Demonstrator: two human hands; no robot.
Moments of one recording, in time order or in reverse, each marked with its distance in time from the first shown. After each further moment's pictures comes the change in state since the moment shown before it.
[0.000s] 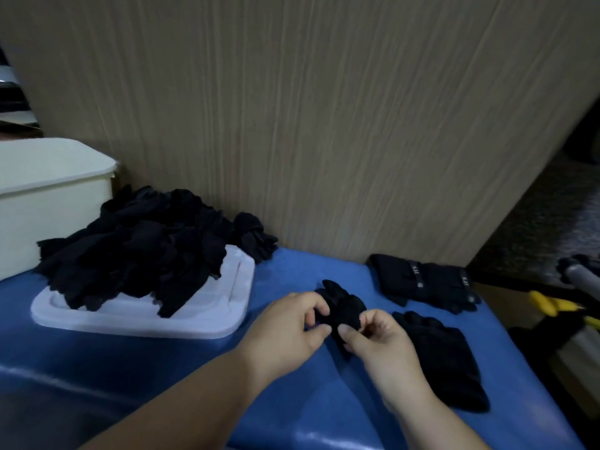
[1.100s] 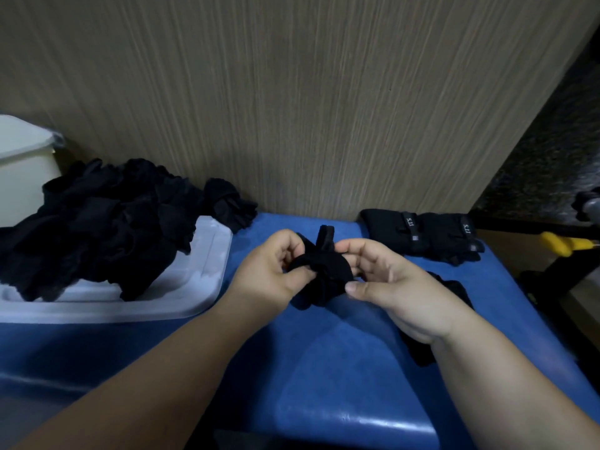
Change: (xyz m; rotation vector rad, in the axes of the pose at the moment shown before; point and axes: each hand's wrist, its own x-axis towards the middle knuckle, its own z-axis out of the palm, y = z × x) left_hand 0.026 0.009 0.010 -0.439 0.084 -0.042; right_hand 0.035 -0.016 -0.049 0.190 -0.584 -0.095
